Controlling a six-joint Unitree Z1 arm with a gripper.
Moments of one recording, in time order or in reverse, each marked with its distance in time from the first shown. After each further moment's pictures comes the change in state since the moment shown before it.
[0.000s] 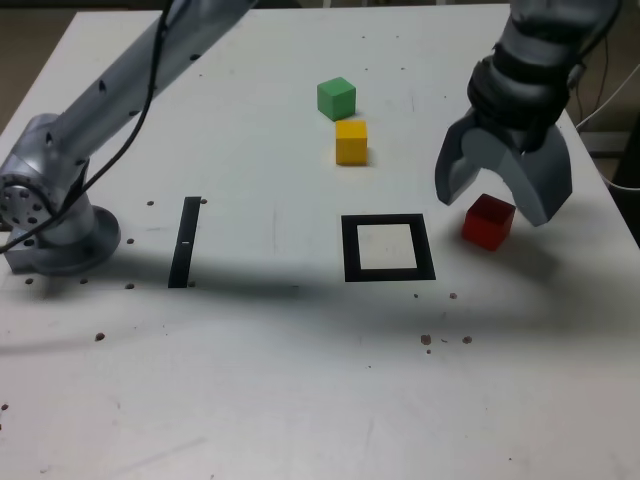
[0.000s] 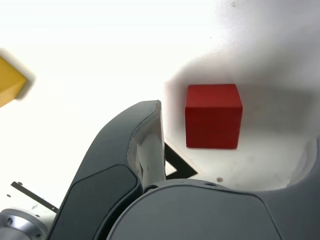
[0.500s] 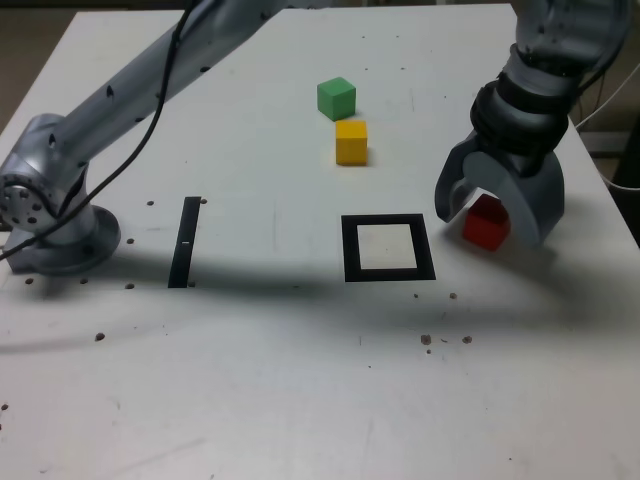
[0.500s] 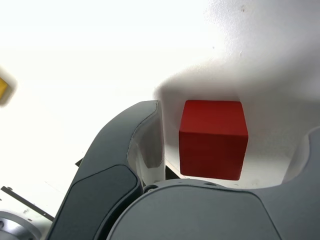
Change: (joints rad) arm -0.004 0.046 -0.002 -0.015 0.005 -0.021
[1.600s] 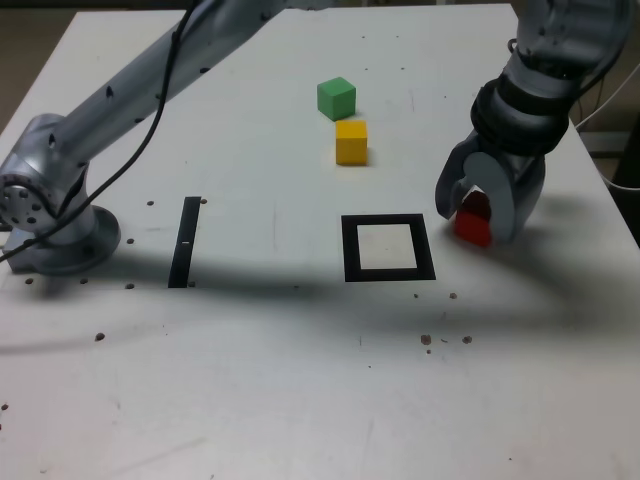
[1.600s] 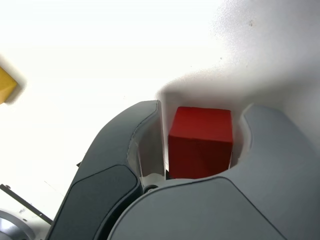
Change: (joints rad) arm -0.008 0.000 0.000 0.001 0.039 -0.051
